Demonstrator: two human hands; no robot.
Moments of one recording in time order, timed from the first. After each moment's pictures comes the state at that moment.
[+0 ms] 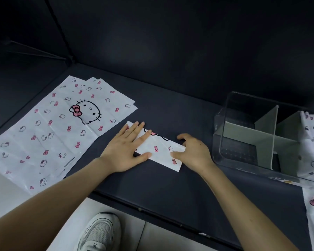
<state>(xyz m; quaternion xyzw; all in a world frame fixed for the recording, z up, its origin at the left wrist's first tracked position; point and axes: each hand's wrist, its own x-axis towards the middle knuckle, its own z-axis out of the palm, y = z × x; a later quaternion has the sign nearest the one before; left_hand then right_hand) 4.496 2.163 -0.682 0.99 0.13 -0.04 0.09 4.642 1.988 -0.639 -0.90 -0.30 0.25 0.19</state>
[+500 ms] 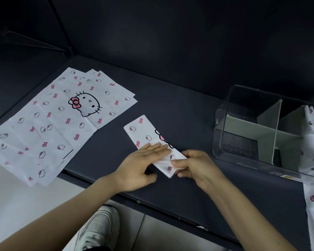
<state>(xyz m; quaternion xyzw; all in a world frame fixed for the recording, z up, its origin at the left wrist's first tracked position) 4.480 2.099 -0.687 0.93 0.04 0.03 0.38 4.609 1.960 -0.623 -0.71 -0.01 0.50 0.50</state>
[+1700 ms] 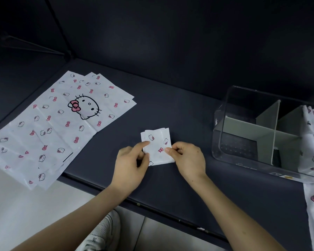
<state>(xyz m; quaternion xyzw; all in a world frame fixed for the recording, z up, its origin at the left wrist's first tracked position) 4.476 2.085 -0.678 0.86 0.30 0.23 0.34 4.610 1.979 -0.653 -0.89 -0.25 0.22 0.32</state>
